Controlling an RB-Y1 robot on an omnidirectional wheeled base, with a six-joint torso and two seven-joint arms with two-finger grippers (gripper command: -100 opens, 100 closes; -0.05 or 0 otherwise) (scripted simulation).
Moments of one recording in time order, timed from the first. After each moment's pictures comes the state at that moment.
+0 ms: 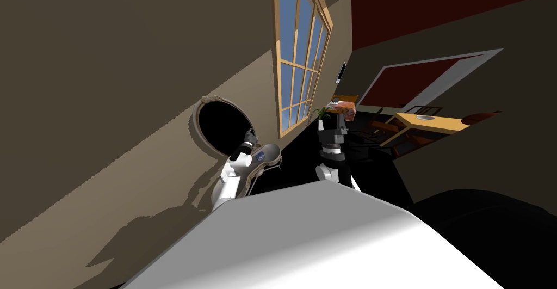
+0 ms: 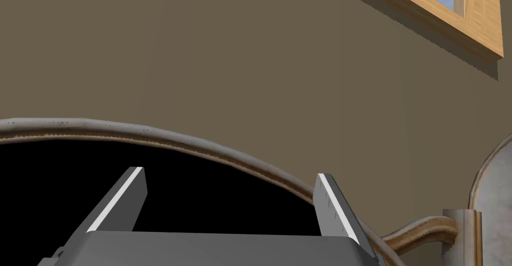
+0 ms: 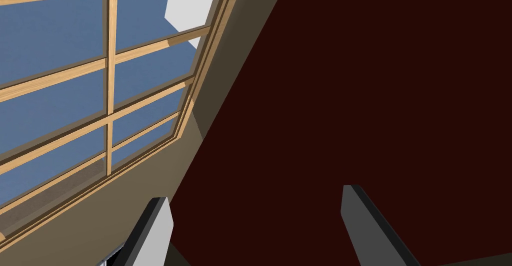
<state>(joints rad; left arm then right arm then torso) -0.09 0.17 -0.08 -1.83 0.19 0.31 0.39 0.48 -0.04 0.00 -2.33 -0.10 -0.58 -0.12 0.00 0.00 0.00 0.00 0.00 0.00</state>
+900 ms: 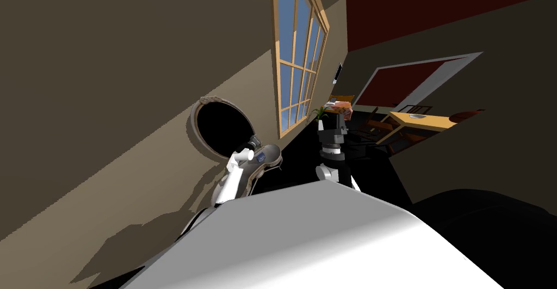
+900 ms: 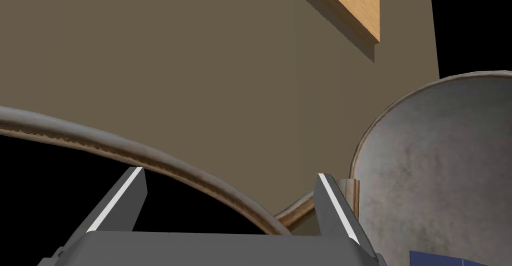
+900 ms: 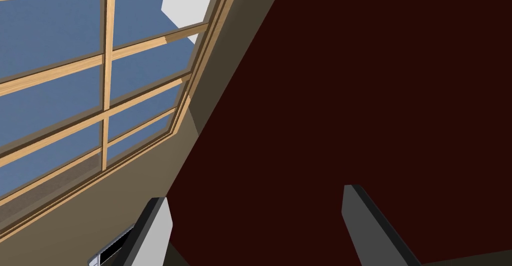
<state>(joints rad) -0.24 0.18 -0.08 -1.62 0.28 0.56 0.51 0.48 -0.04 0.00 -2.33 -0.10 -0.58 -0.12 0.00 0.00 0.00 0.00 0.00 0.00</state>
